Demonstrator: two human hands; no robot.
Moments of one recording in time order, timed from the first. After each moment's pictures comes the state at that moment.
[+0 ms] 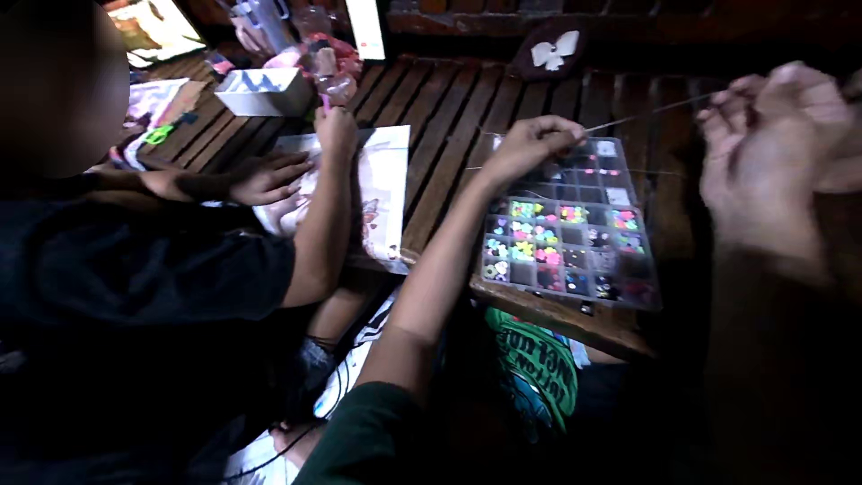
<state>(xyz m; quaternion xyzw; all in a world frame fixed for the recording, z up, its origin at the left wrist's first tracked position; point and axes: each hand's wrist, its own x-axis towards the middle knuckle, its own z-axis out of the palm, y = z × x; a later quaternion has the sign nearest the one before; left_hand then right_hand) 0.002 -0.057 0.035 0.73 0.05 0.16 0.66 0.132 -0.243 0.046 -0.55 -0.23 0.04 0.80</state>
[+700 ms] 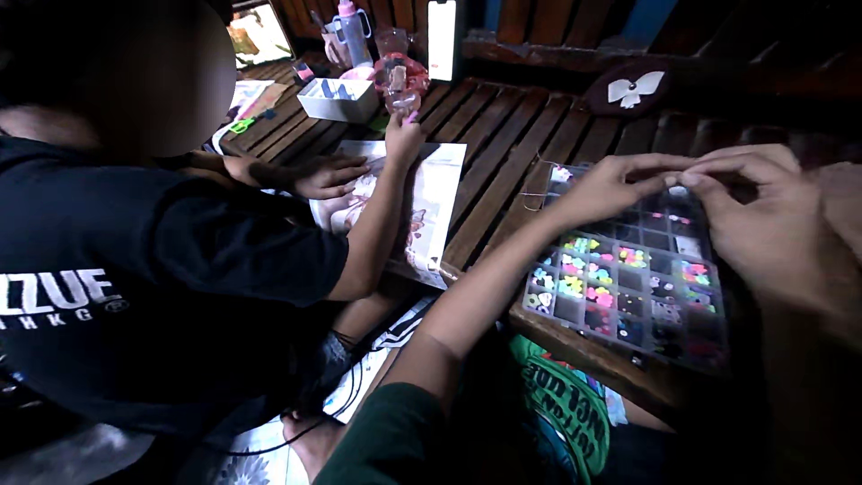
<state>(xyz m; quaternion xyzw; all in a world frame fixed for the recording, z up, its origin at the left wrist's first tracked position) 0.005 -0.079 0.040 0.75 -0.02 0.23 0.61 0.111 -0.225 0.028 -0.73 -0.49 -0.06 0.48</state>
